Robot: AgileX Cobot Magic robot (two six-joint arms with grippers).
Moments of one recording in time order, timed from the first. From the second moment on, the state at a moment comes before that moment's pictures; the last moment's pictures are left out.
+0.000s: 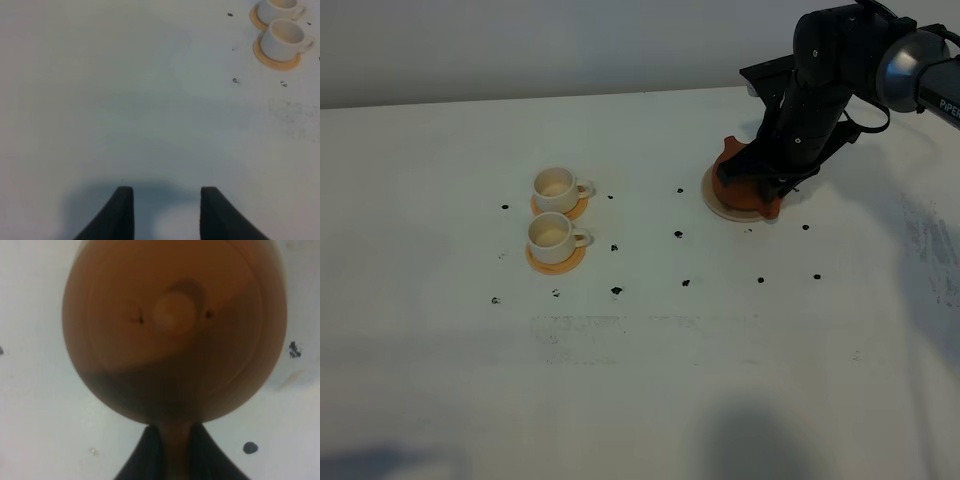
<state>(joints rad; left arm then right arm) 0.03 -0.01 -0.45 0.01 1.07 -0.07 0.34 2.26 -1.85 0.09 1.06 -0.07</state>
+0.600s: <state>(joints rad) 0.03 -0.01 -0.45 0.01 1.07 -0.07 0.33 2.24 -1.85 0.07 1.00 -0.07</state>
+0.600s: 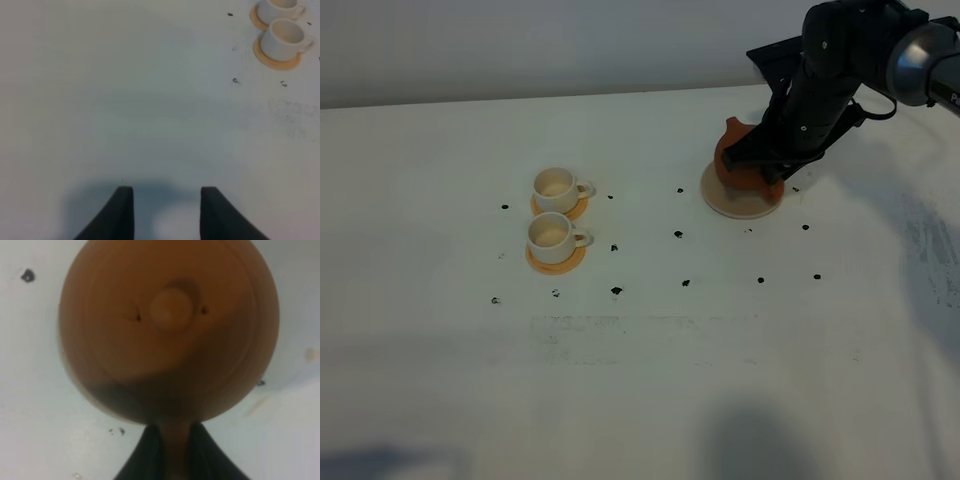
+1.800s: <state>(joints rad) 0.03 -0.01 -0.45 0.01 1.07 -0.07 0.56 2.08 -1.85 -0.03 0.99 -0.07</state>
